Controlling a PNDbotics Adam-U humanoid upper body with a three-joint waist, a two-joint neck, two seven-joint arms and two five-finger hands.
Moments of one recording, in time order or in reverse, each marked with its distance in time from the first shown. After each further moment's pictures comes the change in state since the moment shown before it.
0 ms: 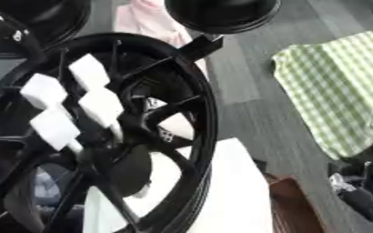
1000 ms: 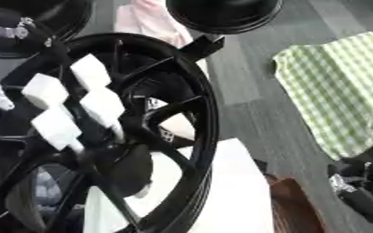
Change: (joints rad) left arm -0.042 -0.098 -0.042 0.115 -0.131 -0.040 0.040; right arm -0.004 0.000 0.005 0.000 -0.001 0.003 0.003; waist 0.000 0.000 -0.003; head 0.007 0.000
